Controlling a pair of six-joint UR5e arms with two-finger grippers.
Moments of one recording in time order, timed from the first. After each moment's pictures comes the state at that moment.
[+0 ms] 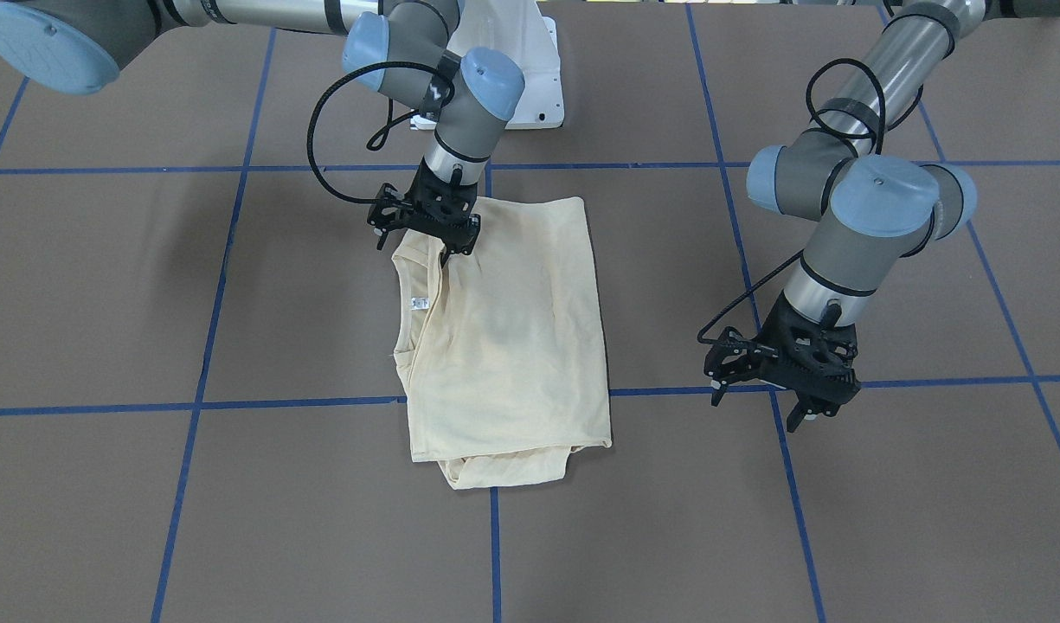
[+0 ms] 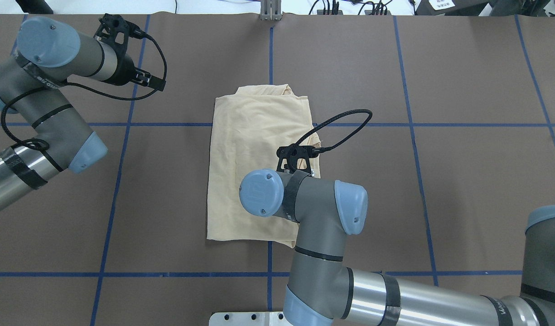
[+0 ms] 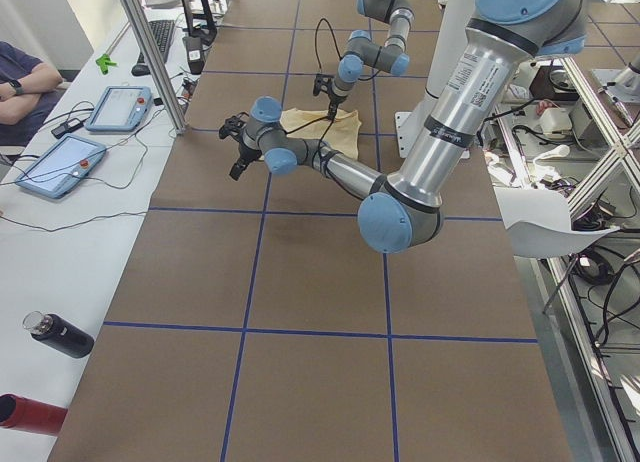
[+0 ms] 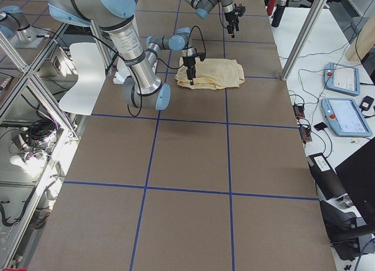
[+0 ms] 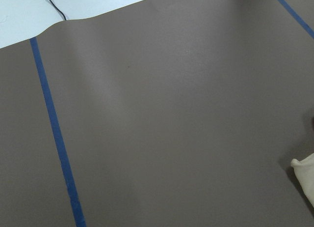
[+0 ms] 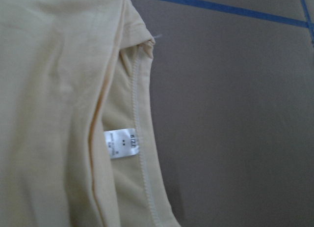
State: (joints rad) left arm -0.89 -2.08 -1.43 -2.19 -1.89 -0.63; right arm 0.32 -0.82 1.61 -2.01 1.45 1.40
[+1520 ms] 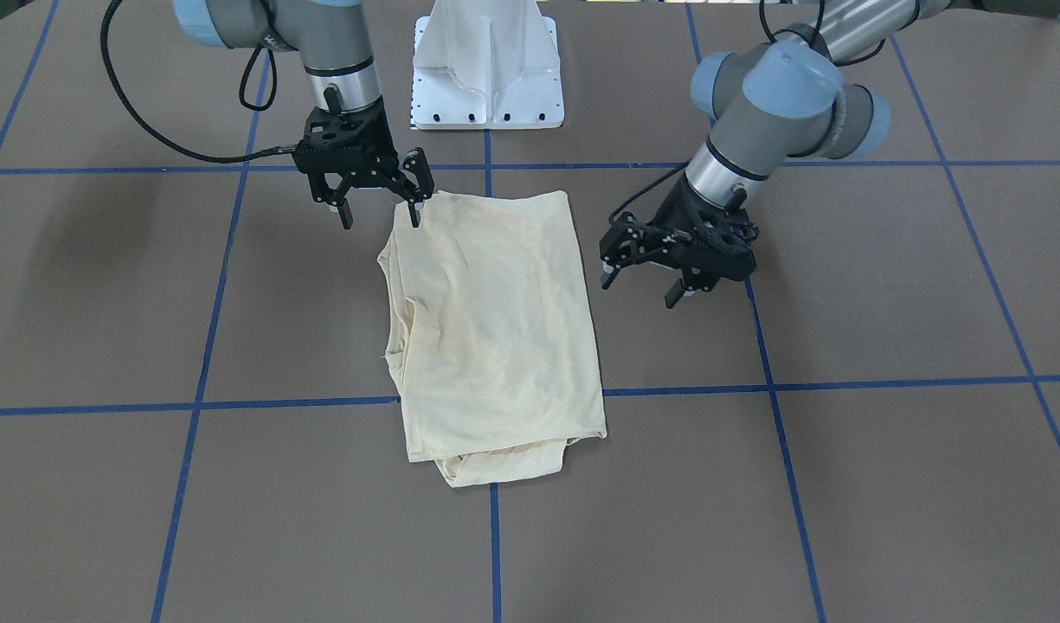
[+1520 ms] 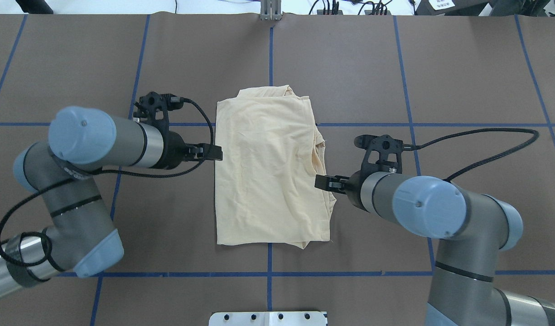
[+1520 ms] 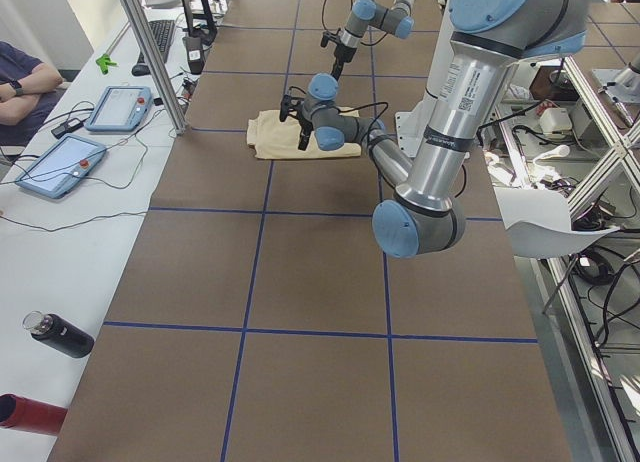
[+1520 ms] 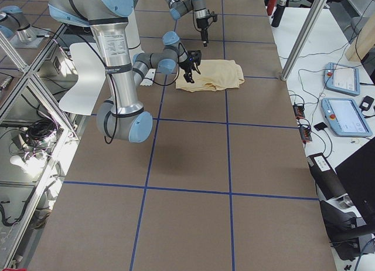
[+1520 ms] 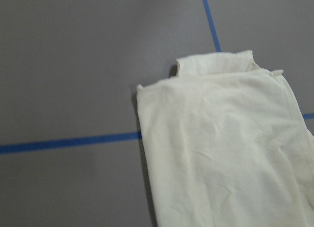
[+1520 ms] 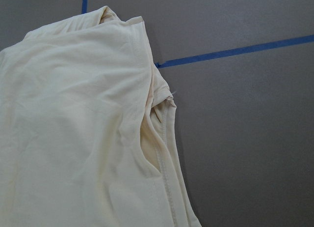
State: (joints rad) left arm -0.54 -1.96 -1.82 -2.13 -1.81 -1.27; right arm 0.38 -1.34 2.03 -1.20 1.48 1.45
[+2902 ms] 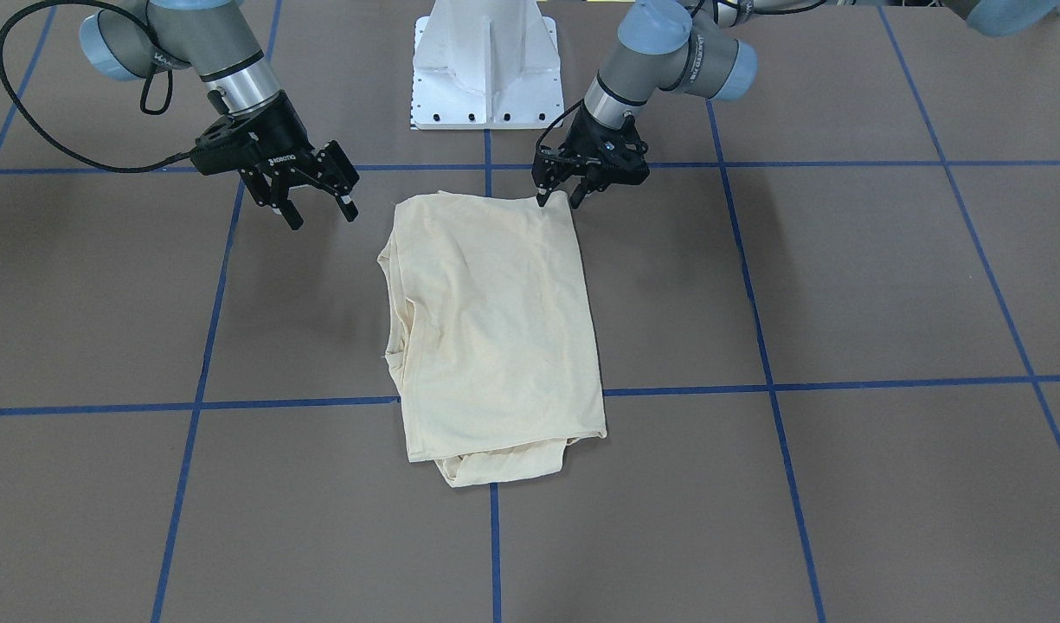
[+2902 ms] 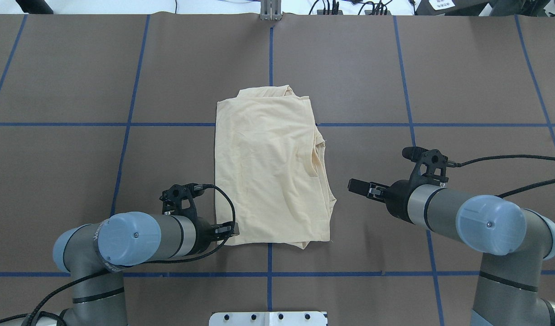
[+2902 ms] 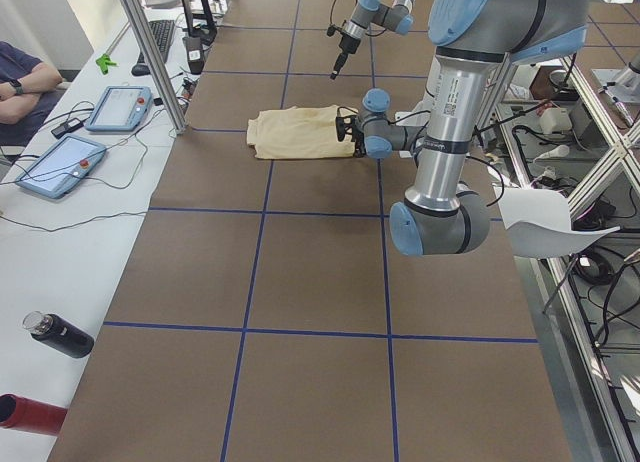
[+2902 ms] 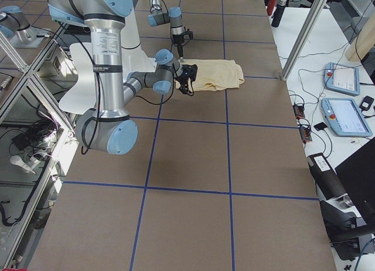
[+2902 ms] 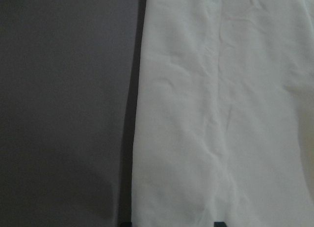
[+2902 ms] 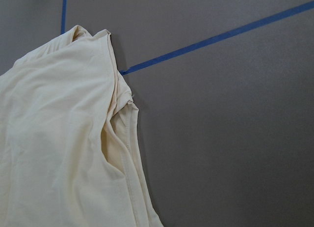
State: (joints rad) left arm -0.27 -1.91 -1.82 -2.12 -1.65 -1.61; right arm 0.38 -1.51 2.02 -0.94 1.47 1.55
